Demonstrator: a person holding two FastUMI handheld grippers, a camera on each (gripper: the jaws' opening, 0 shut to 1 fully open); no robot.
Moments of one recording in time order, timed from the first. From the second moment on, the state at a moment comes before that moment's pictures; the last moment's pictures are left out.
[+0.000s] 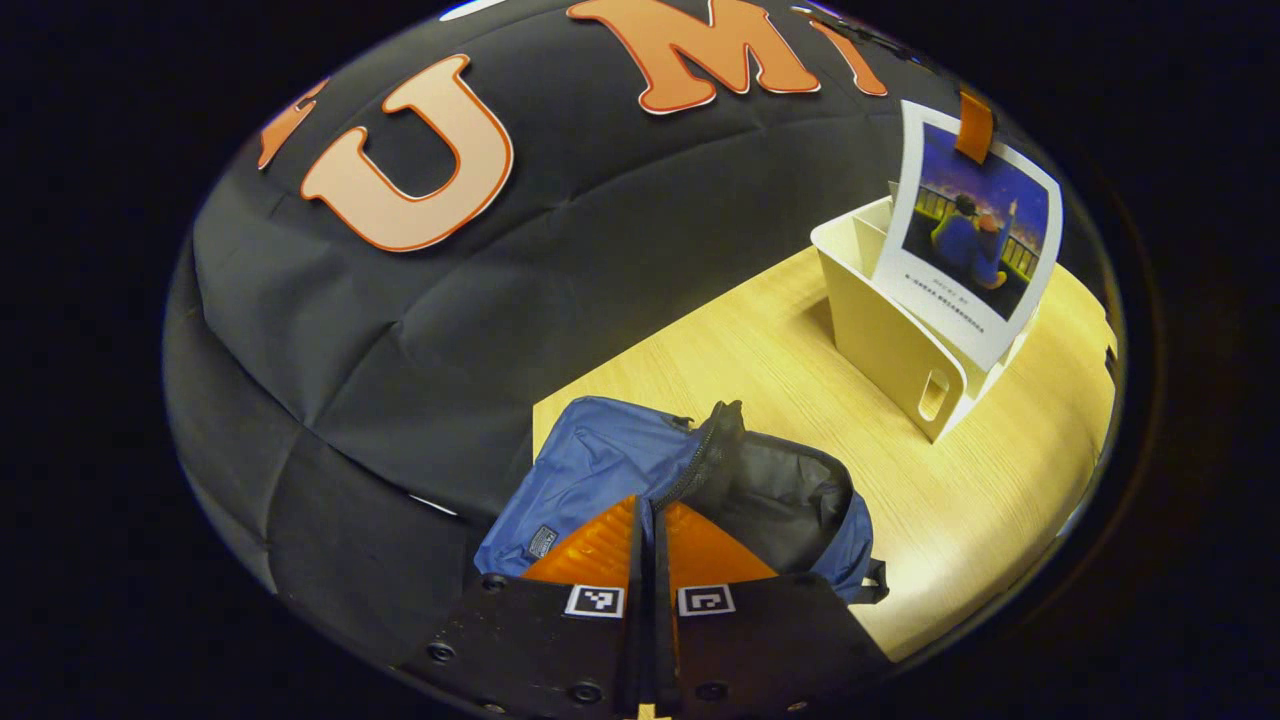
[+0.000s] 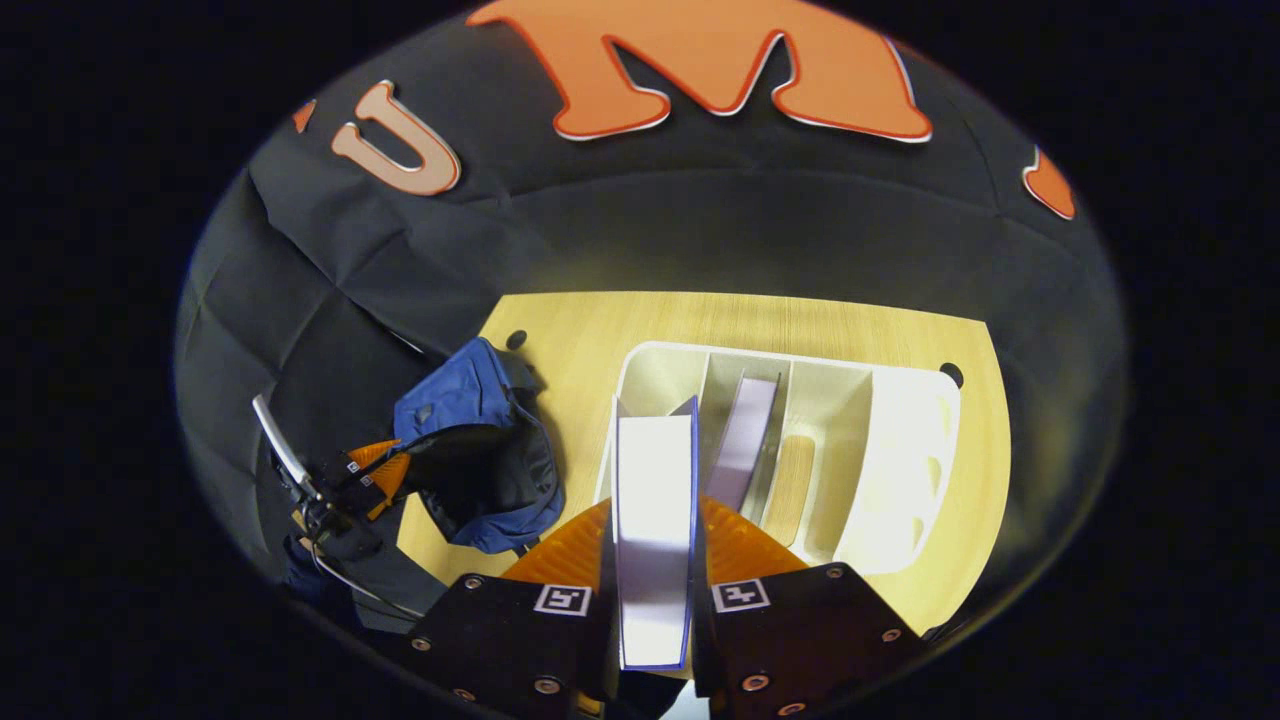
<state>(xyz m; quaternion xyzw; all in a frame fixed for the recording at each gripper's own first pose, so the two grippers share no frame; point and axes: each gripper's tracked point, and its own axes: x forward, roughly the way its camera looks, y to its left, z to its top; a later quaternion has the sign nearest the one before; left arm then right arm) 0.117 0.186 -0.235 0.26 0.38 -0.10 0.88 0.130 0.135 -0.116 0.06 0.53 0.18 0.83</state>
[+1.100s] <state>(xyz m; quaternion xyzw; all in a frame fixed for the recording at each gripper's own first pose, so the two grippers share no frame) 0.133 0.203 -0.194 0.29 0.35 -0.09 0.89 0.081 0.208 -0.108 0.26 0.46 0.25 0.81</state>
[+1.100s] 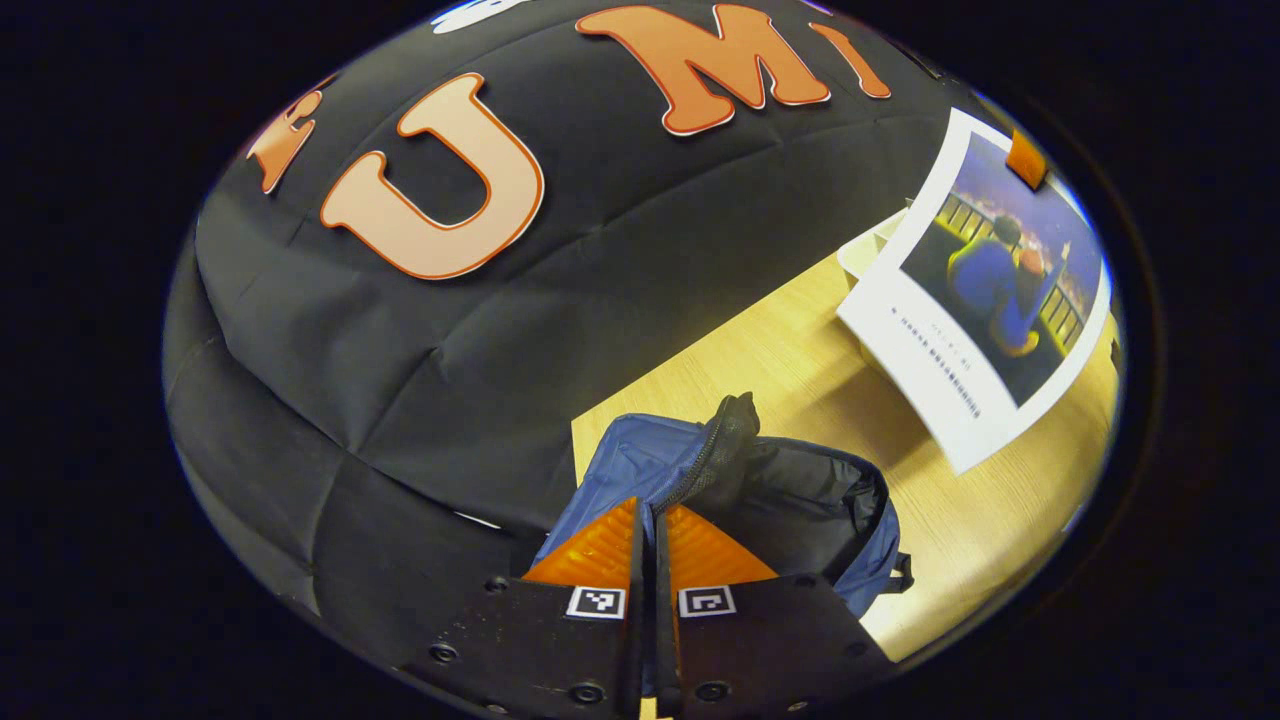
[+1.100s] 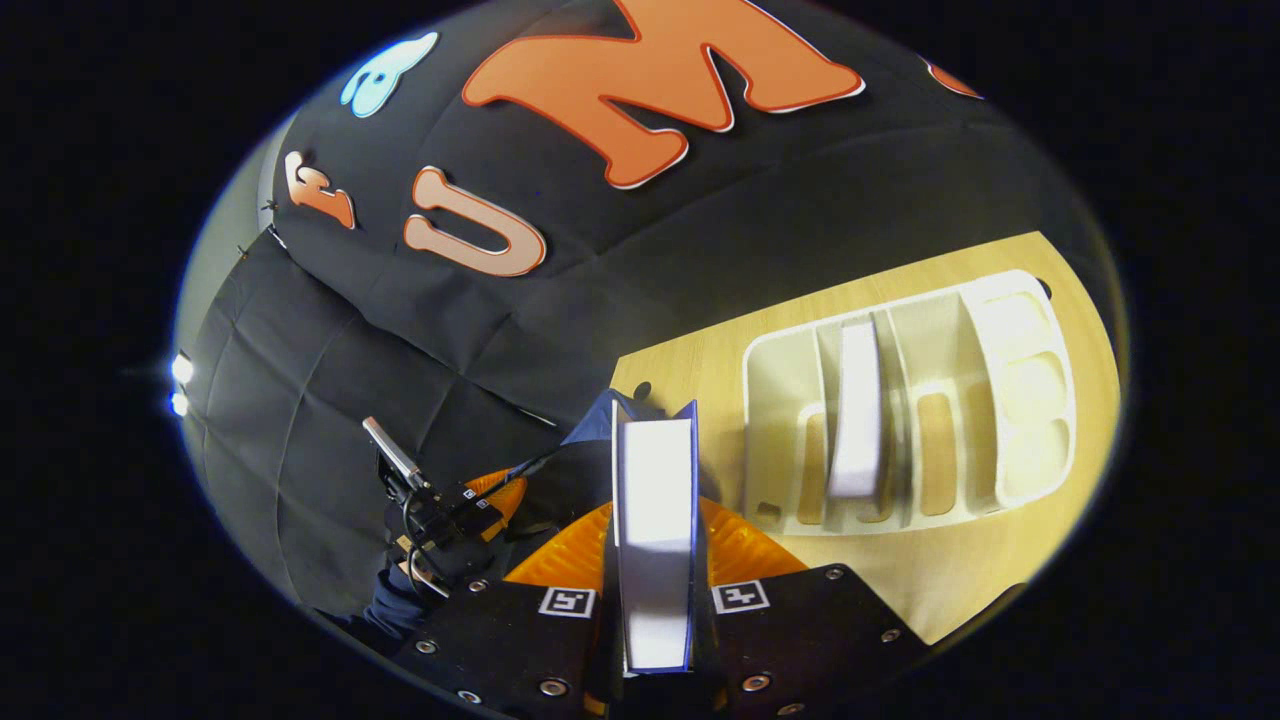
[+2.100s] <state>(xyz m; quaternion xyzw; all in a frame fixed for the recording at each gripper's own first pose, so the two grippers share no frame) 0.149 0.211 -0.190 0.22 0.36 -0.14 0.90 0.050 0.346 -0.200 0.31 0.50 0.17 0.79</state>
